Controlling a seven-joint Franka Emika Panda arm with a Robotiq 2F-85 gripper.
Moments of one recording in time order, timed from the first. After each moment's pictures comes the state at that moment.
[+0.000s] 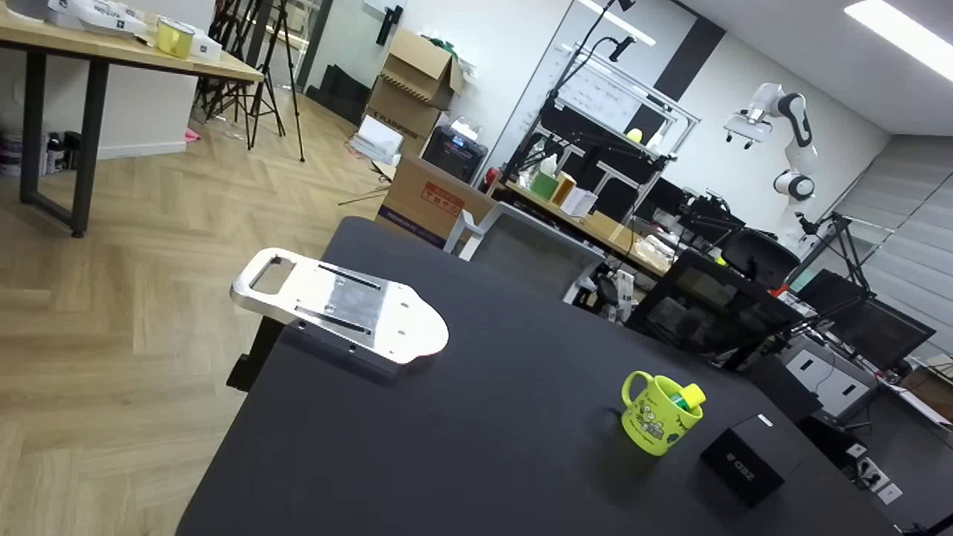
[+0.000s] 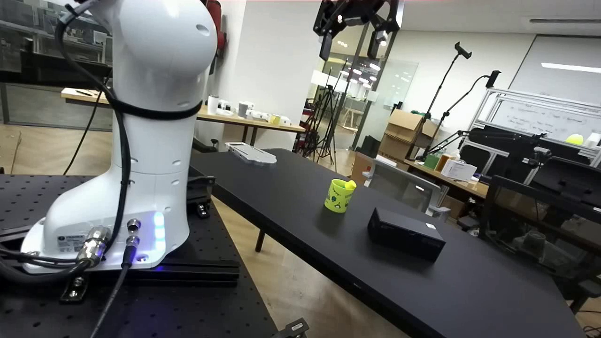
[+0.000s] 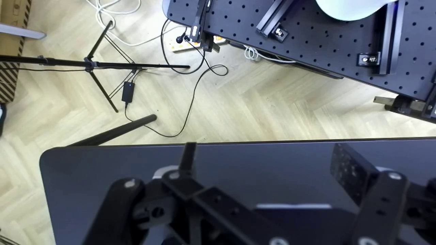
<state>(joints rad) -0.02 -0.87 -0.06 -2.51 -0.26 1.58 -0.34</state>
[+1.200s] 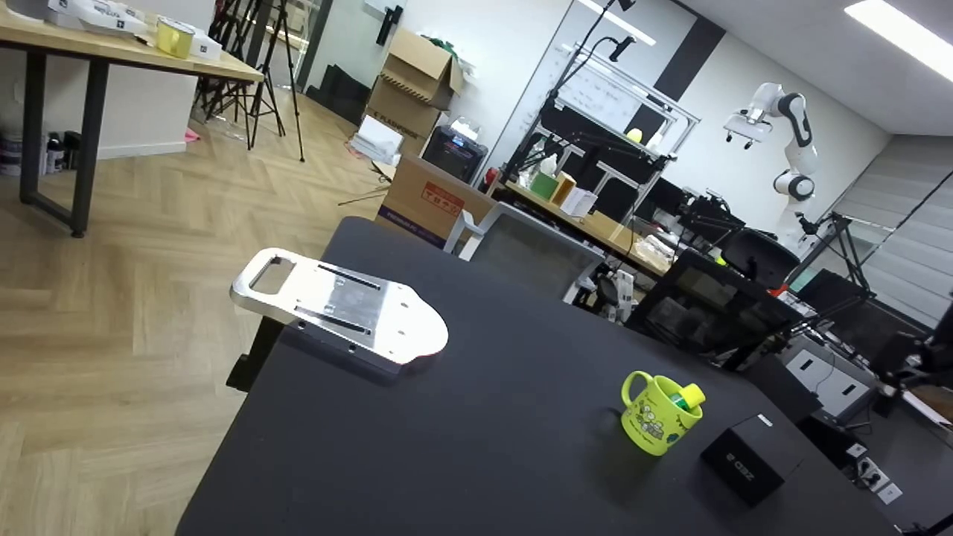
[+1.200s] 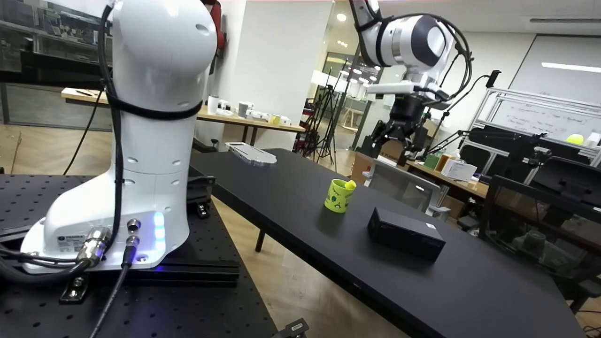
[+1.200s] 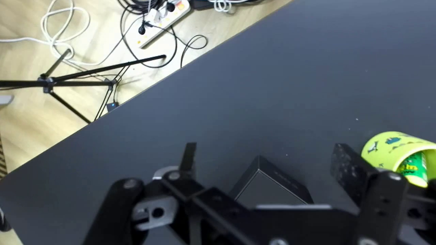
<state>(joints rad) -0.03 0.14 -0.05 -2.05 -0.15 2.01 0.16</state>
